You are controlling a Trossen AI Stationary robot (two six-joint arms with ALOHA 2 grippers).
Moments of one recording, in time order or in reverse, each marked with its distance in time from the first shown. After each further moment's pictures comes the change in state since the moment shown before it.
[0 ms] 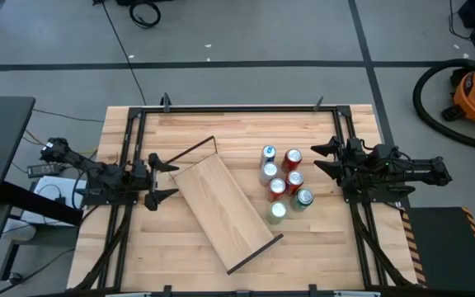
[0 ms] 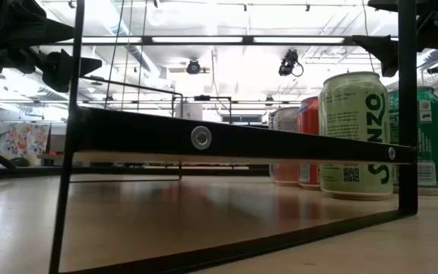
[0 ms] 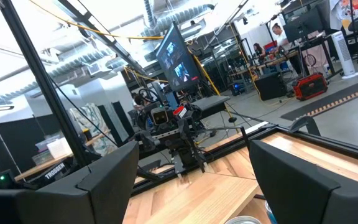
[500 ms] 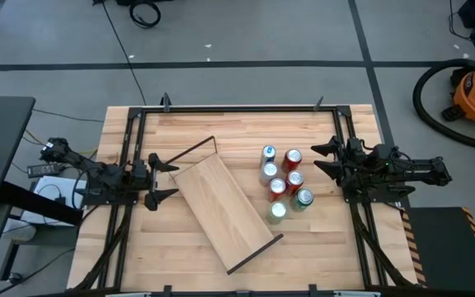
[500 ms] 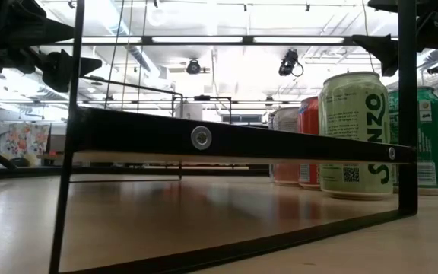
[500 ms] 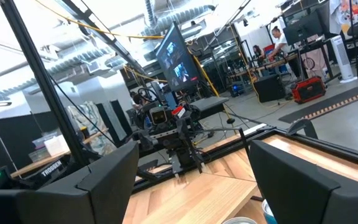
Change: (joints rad) left arm 0.000 0.000 0.000 0.001 0.000 0.000; right arm 0.000 0.000 0.000 0.000 0.000 -0.027
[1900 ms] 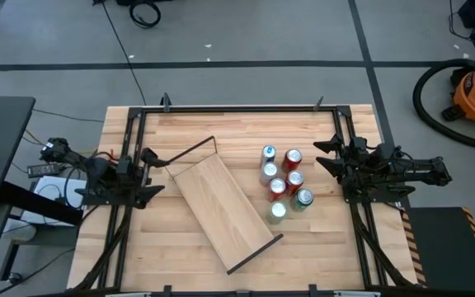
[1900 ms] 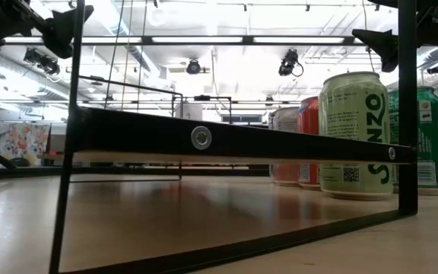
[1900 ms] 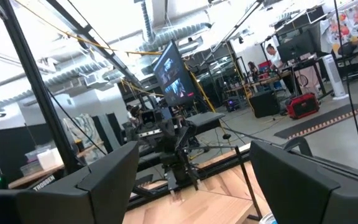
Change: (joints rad) left arm 0.000 0.000 0.000 0.394 0.133 0.129; right arm 0.000 0.000 0.000 0.061 0.034 -0.032
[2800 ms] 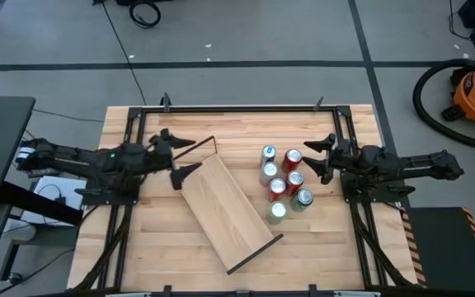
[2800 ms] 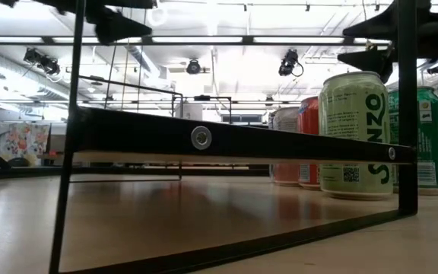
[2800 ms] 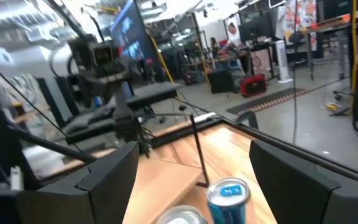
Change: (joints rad) left arm 0.373 0.672 0.589 -0.521 0.022 -0.118; right arm 0.000 0.252 0.000 0.053 0.138 -0.101
